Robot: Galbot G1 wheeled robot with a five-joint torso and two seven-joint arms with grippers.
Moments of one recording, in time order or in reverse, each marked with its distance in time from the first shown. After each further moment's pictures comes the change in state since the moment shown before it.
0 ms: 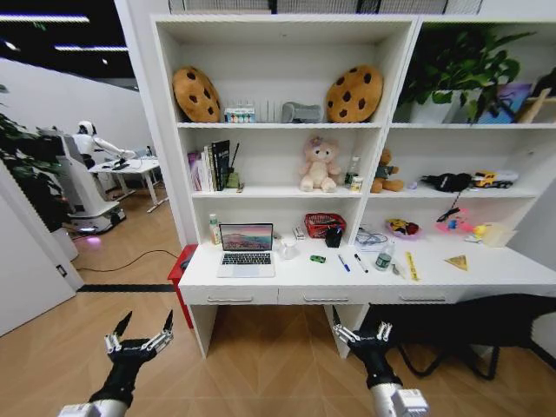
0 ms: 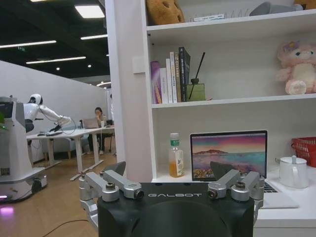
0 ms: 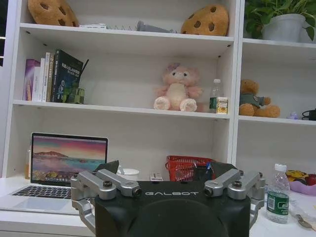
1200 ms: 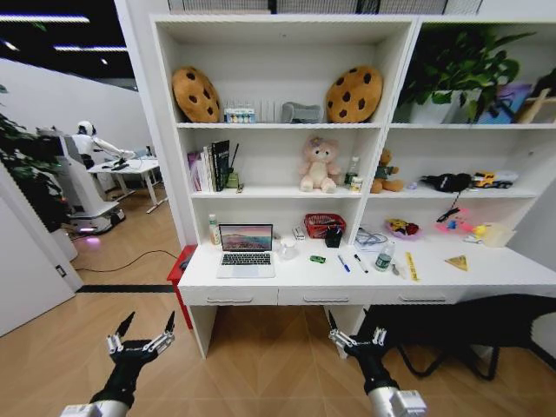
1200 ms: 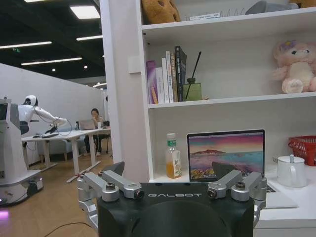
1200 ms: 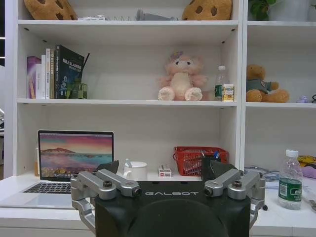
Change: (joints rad) left arm 0.004 -0.003 0.003 0.010 0.014 -0.019 0.016; right arm -0.013 0.019 -0.001 -0.001 0.042 -0.022 -0.039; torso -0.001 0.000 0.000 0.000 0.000
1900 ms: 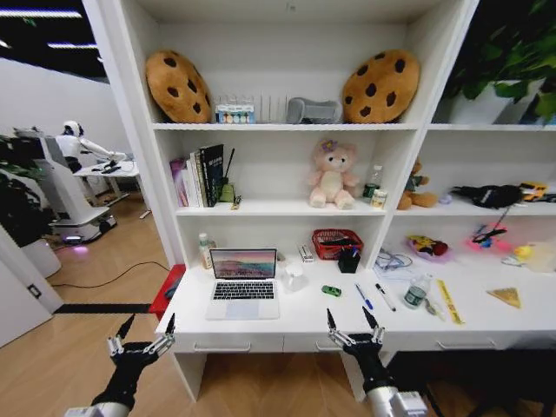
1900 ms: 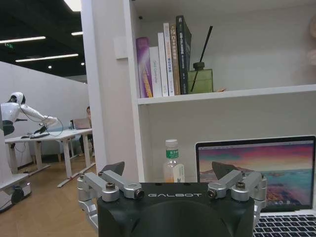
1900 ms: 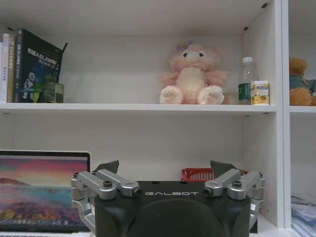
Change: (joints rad) left arm -0.001 -0.001 -0.002 0.018 0.001 -0.005 0.007; right arm 0.013 0.002 -0.008 -0.006 -0.005 0.059 0.003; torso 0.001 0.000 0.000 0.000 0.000
